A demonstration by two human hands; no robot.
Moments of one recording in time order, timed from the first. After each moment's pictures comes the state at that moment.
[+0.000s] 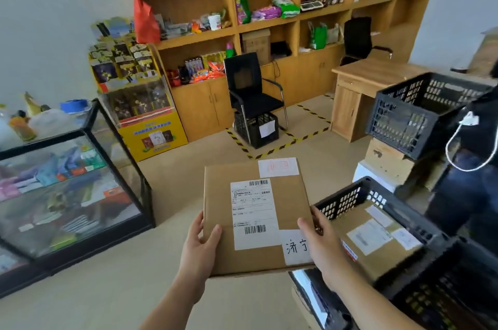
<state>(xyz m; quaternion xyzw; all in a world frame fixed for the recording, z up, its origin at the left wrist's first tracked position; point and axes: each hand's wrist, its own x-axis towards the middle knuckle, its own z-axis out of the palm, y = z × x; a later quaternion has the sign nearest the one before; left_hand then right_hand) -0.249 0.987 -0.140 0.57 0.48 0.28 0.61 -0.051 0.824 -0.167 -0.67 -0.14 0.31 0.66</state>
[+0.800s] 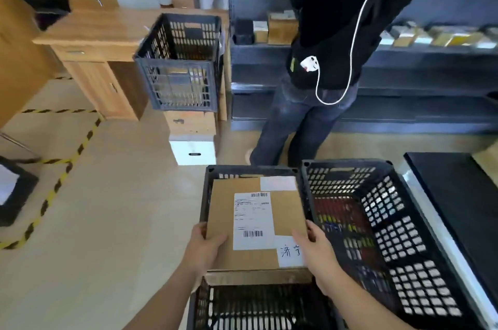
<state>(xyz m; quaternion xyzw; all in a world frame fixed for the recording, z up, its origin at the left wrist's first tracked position) 0.212 1.044 -0.310 0.75 0.17 -0.28 0.57 0.132 0.793 -0.308 -0.65 0.42 0.08 0.62</state>
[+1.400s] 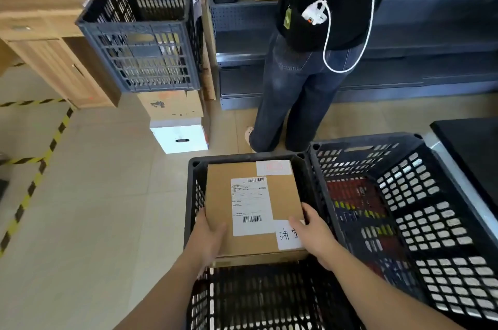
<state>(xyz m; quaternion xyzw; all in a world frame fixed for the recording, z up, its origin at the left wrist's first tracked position) 0.296 1.006 -0.400 0.81 0.10 -0.32 0.48 0.214 0.762 -0.418 -0.70 0.40 0.16 0.57</state>
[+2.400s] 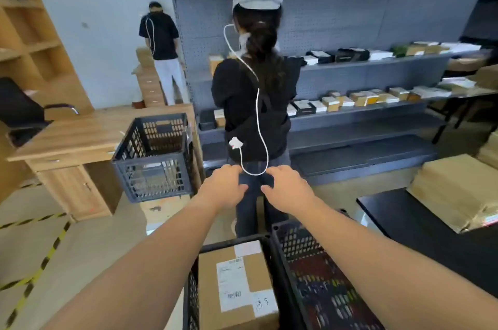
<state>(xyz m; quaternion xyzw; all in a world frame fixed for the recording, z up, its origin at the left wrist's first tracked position) 0.330 0.890 -0.020 0.93 -0.32 -0.06 0.17 0.235 0.736 -0.032 -0.96 0.18 -0.05 0.20</state>
